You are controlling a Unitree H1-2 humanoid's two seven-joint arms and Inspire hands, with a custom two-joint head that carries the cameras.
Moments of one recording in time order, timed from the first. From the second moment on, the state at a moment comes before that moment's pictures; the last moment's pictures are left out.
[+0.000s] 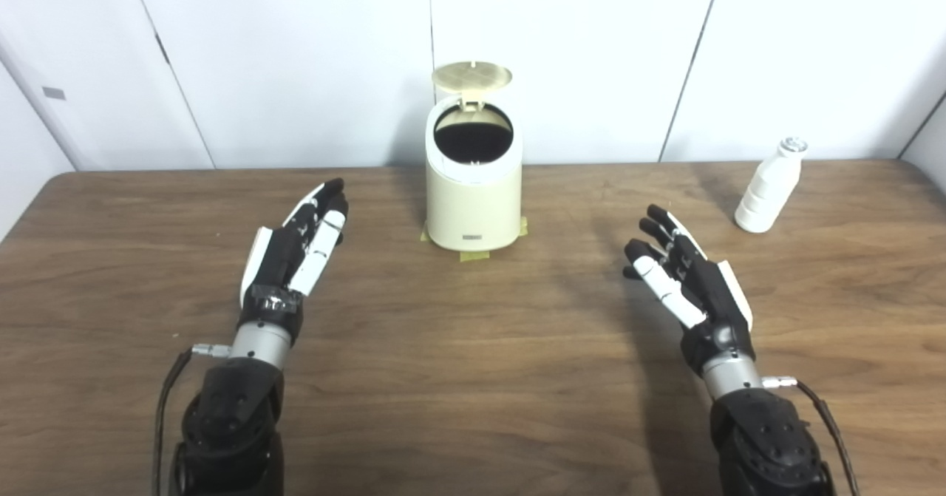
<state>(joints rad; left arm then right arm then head) -0.17 0.03 0.09 -0.33 0.17 0.43 -0.17 -0.06 -0.06 -0.05 -0.26 -0.03 0.30 -0.02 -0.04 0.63</state>
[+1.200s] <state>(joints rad) -0.13 0.14 0.11 -0.28 -0.01 0.44 -0.13 -0.19 -0.27 -0.18 -0.37 -0.53 0.44 -0.11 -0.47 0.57</state>
